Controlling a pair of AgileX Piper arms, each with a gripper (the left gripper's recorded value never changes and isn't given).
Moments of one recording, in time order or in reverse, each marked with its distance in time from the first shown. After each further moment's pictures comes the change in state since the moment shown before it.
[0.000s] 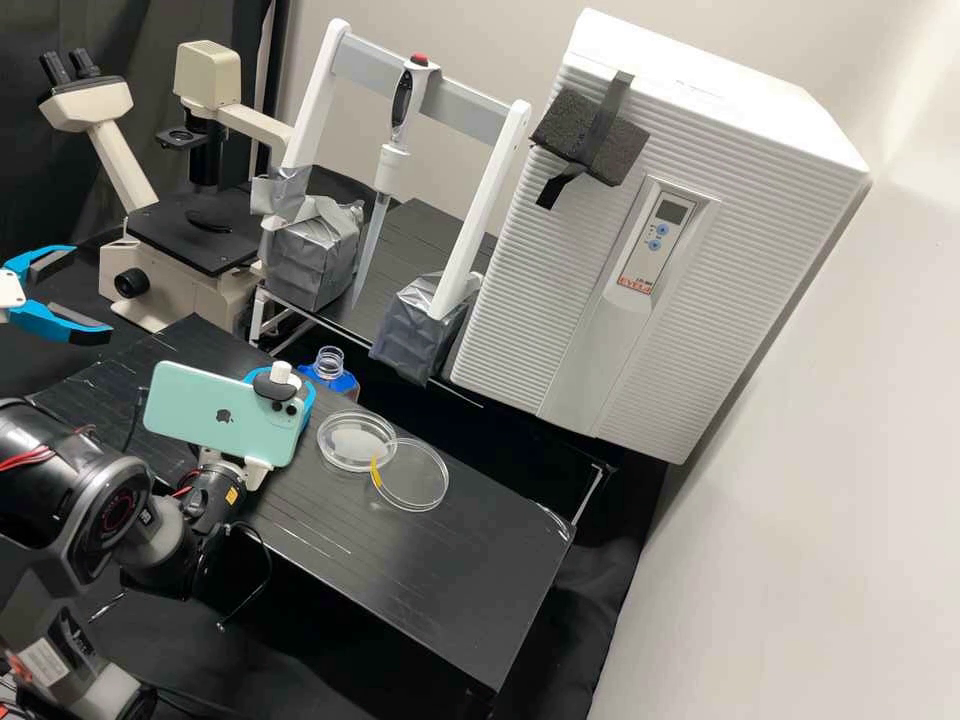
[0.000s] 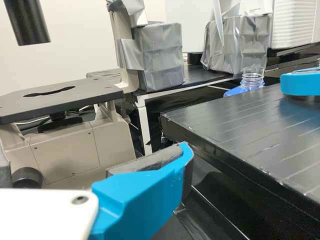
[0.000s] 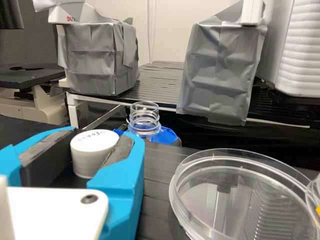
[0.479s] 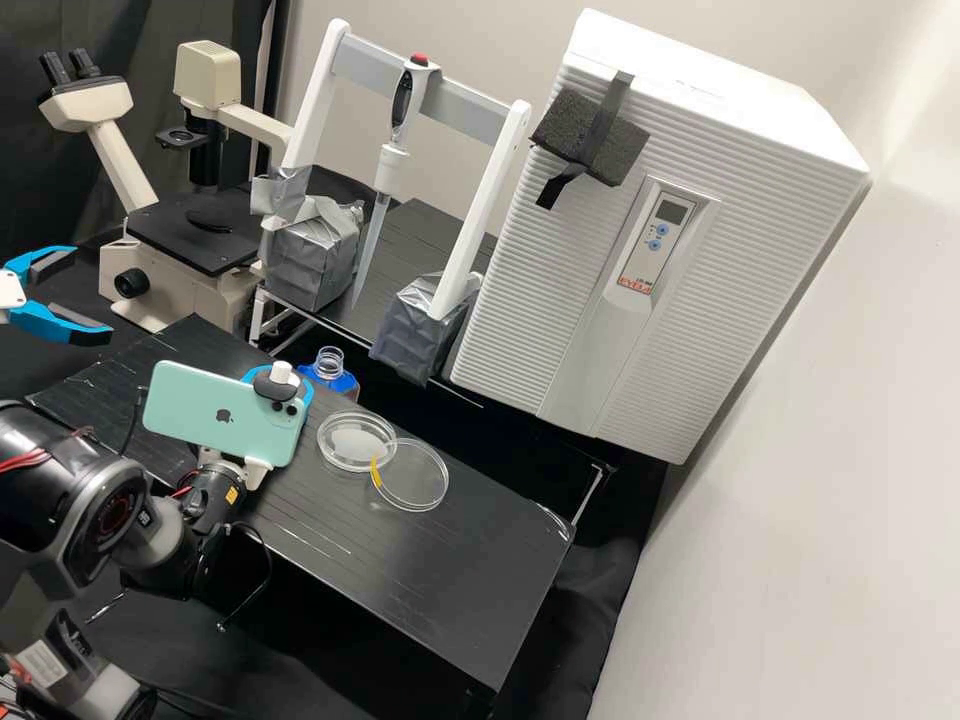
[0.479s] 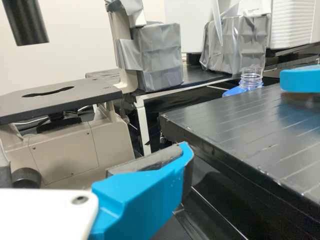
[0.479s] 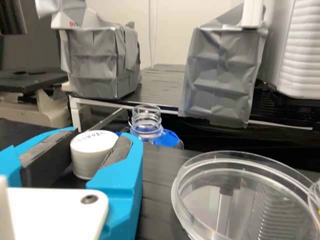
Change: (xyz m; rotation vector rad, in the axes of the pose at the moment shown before) left arm 0.000 0.000 0.001 0.000 -0.004 -0.001; right arm -0.001 0.003 -0.001 0.017 0.010 0.009
